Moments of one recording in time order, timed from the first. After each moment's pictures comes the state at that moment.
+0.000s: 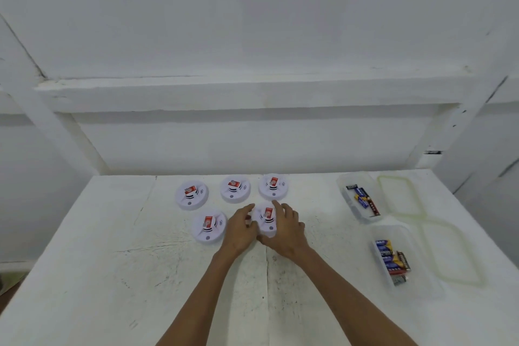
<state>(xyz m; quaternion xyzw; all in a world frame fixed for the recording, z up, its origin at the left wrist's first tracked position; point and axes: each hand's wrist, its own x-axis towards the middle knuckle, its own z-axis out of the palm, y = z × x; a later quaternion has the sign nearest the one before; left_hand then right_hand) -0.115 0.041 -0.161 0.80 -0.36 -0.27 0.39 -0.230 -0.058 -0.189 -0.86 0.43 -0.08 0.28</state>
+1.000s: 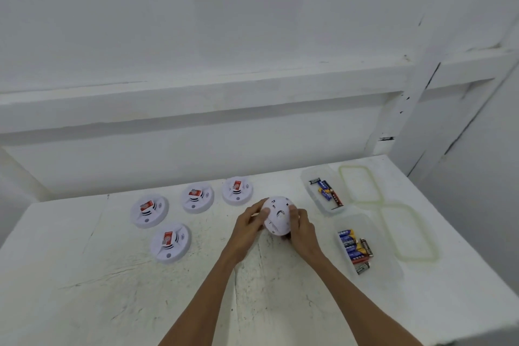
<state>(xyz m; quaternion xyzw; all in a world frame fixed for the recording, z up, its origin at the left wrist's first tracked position) -0.177 -0.031 -0.175 0.59 -0.36 -0.46 0.56 -0.329 -0.101 -0.174 -0.65 0.54 -0.25 0.48</state>
